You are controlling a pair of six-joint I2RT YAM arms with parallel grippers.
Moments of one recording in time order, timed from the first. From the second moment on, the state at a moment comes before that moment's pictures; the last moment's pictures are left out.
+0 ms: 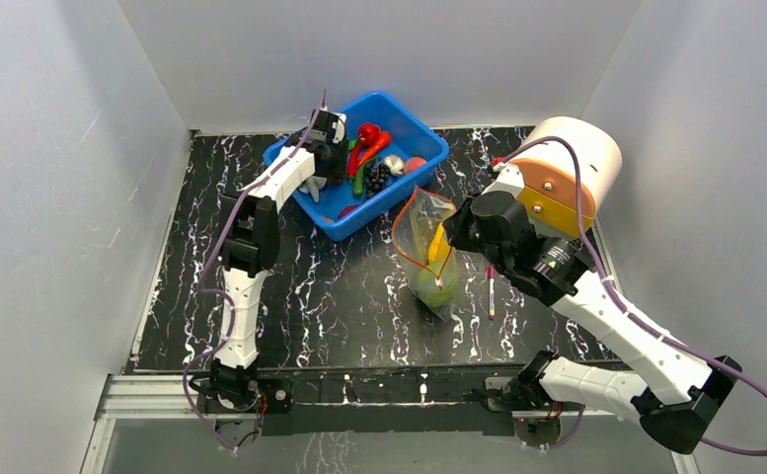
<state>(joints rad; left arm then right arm) -0.32 2.33 2.01 -0.60 -0.08 -0.09 0.75 1.00 1.11 -0.61 0.39 0.71</state>
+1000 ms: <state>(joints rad) -0.32 1.76 1.63 -0.60 0.29 -0.34 0.75 1.08 1.10 -0.55 0.40 0.74</state>
